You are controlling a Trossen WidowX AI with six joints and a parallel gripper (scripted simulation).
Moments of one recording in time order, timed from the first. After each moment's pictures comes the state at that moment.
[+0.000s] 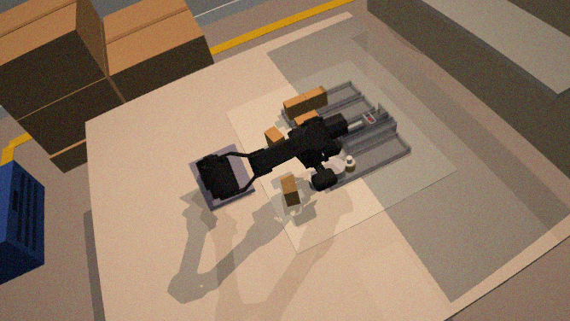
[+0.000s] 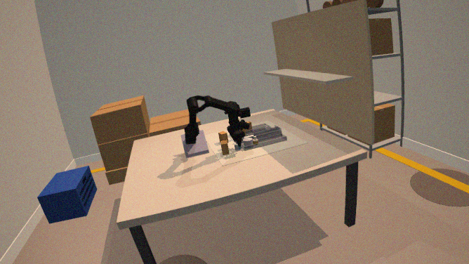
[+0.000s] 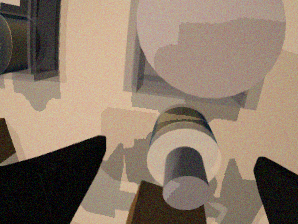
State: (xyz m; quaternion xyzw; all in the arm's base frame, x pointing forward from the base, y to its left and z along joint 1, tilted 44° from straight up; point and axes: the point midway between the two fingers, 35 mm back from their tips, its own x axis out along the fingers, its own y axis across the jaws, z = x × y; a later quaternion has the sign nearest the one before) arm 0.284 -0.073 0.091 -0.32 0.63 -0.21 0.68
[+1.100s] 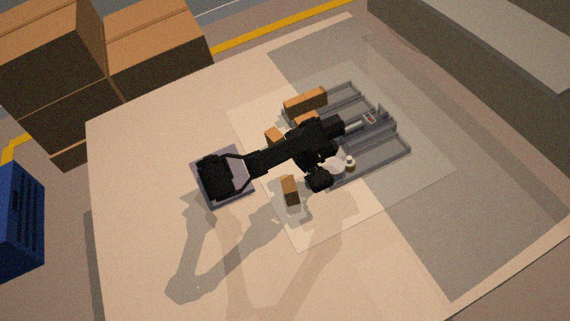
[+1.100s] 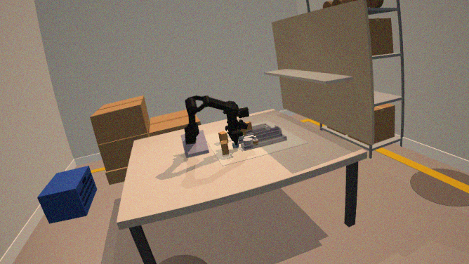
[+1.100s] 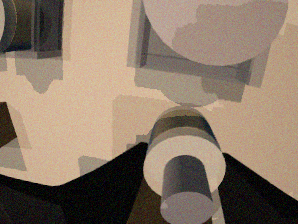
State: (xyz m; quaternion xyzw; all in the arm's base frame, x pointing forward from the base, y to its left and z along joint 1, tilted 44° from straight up) arm 0.271 -0.073 0.094 -0.31 0.64 -0.21 0.67
